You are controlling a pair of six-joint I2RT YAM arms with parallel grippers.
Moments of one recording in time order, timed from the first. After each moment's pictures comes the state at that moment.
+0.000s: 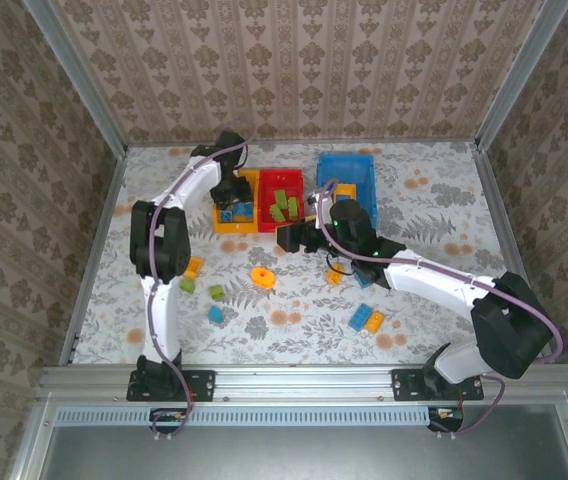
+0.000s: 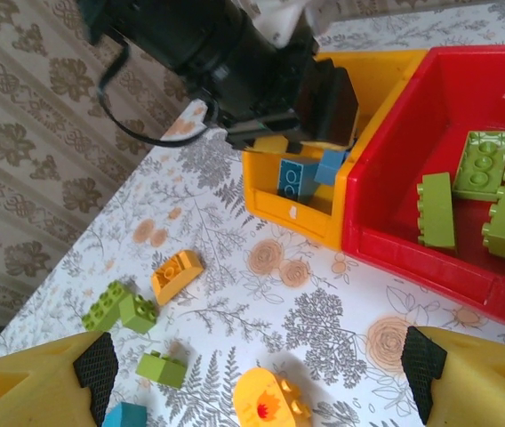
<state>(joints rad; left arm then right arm) -0.35 2.18 1.90 -0.99 0.00 -0.48 0.67 1.45 0.88 0.18 -0.17 0.45</state>
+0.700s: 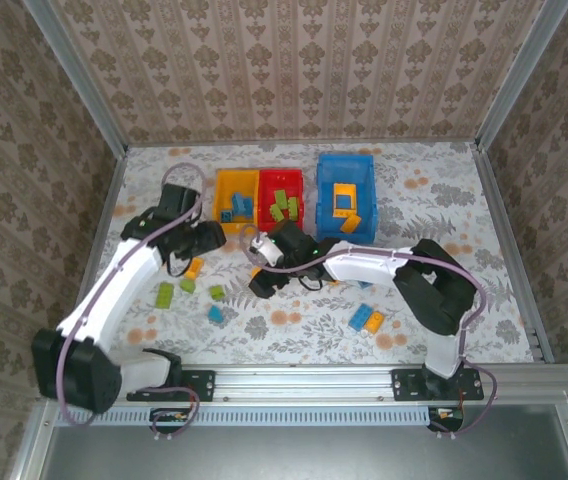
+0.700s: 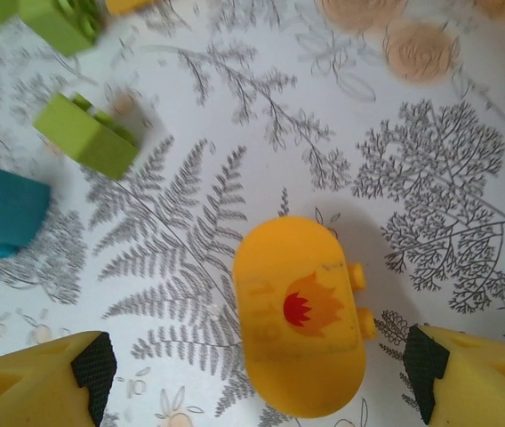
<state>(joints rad) -0.34 1.18 1.02 -0.86 0.08 -0.58 0.84 1.89 1.20 -0.22 -0.21 0.03</state>
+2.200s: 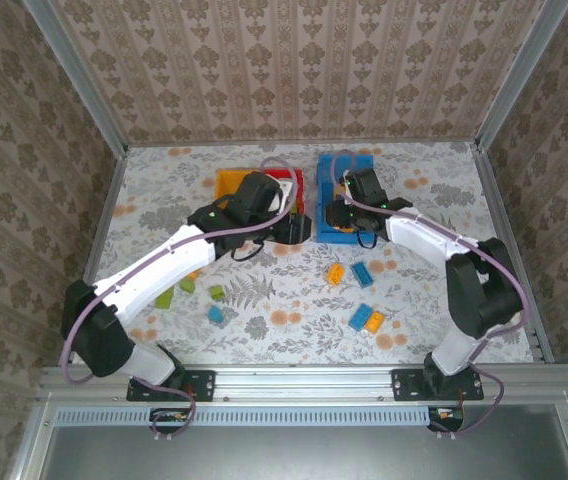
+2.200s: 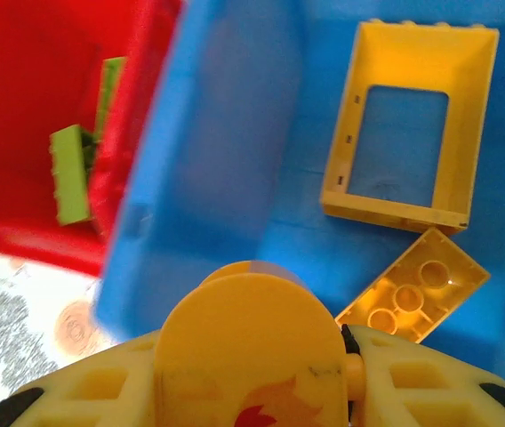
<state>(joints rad) -0.81 1.48 1.30 -0.56 0.16 -0.45 0.39 1.71 1.17 -0.31 -0.03 0.37</state>
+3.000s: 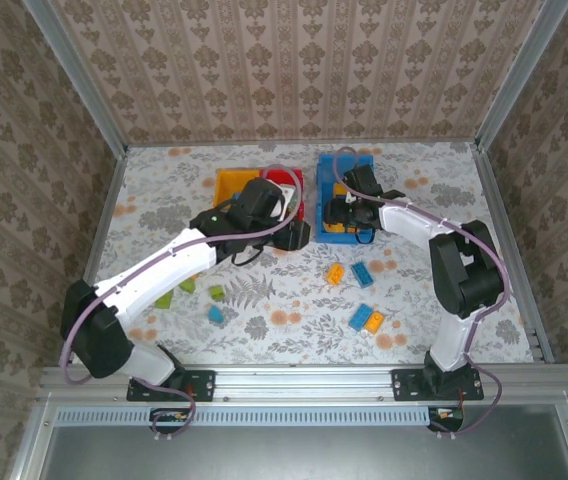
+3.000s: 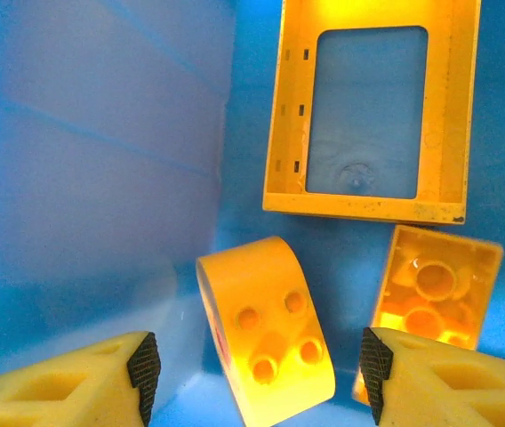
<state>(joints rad) -0.81 1.44 1.25 -0.58 0.10 -0.42 0.36 1.83 1.26 -0.38 -0.06 0.44</state>
